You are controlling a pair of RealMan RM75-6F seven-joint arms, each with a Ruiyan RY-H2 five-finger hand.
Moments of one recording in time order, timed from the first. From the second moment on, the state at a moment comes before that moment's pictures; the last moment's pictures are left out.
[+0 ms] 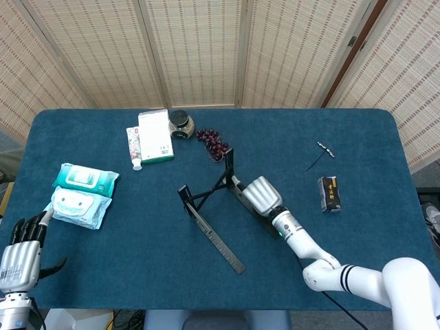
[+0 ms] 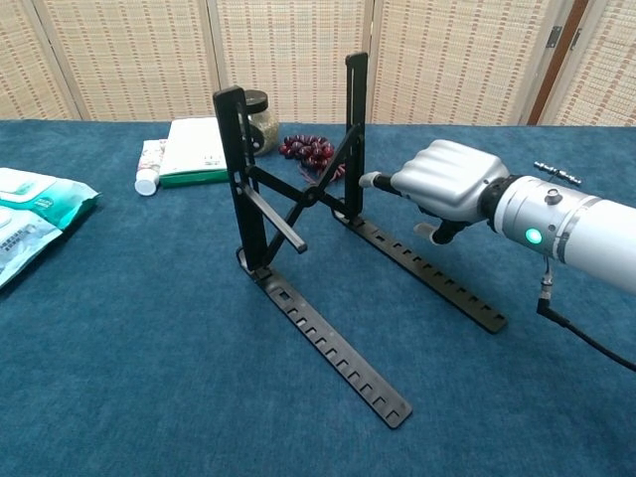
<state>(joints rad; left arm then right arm) -0.04 -1.17 -0.05 -1.82 1.40 1.51 0.30 0.82 -1.67 0.11 -1.20 -1.24 0.92 -0.72</state>
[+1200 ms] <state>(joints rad) -0.36 -1.03 -0.02 -1.85 1.72 1.18 -0.18 0.59 -1.11 0.25 -1.79 -1.24 1.28 -0.53</state>
